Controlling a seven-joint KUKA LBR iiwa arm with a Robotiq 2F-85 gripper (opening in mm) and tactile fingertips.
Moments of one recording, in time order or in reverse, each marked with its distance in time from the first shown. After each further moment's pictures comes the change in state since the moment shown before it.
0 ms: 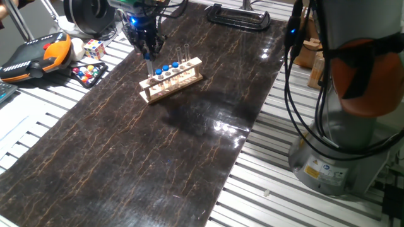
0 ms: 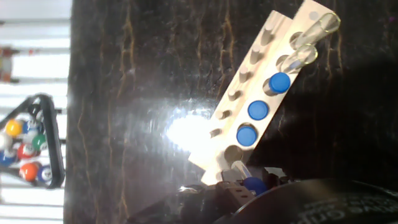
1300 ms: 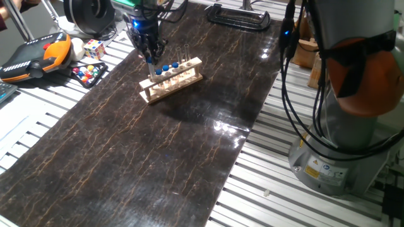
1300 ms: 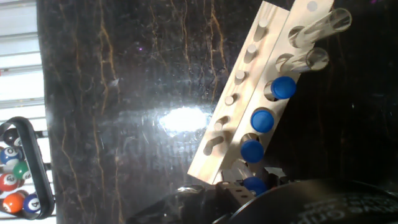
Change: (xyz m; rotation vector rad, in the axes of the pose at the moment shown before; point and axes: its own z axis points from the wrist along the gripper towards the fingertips) arm -0.013 0.004 0.029 0.035 0.051 0.088
